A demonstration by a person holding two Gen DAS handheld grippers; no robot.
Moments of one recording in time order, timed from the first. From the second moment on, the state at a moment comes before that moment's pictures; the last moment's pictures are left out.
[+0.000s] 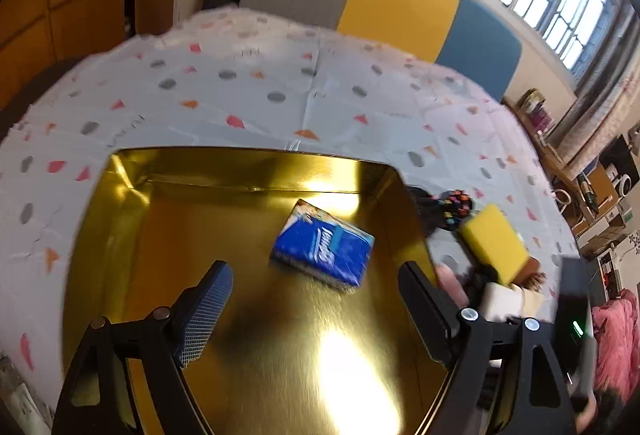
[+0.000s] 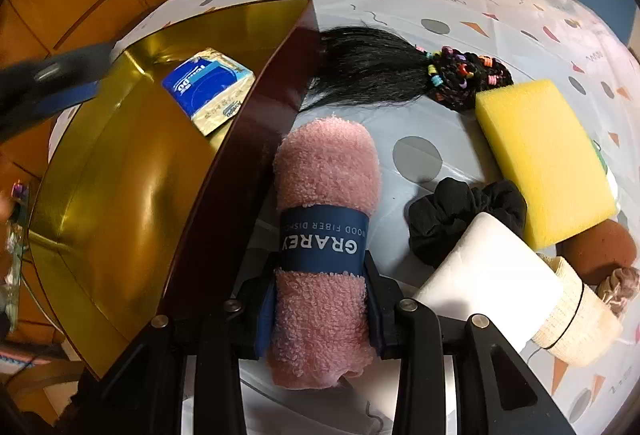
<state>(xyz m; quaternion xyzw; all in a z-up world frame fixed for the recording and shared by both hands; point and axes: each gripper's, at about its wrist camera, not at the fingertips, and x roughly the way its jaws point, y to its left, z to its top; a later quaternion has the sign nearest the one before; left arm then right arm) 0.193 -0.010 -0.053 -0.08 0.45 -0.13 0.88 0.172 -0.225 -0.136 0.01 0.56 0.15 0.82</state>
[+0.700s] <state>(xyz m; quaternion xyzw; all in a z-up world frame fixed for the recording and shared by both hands) 0.067 0.004 -0.036 -0.04 0.41 -0.10 0.91 0.151 -0.217 -0.136 0.01 0.52 0.11 0.85</state>
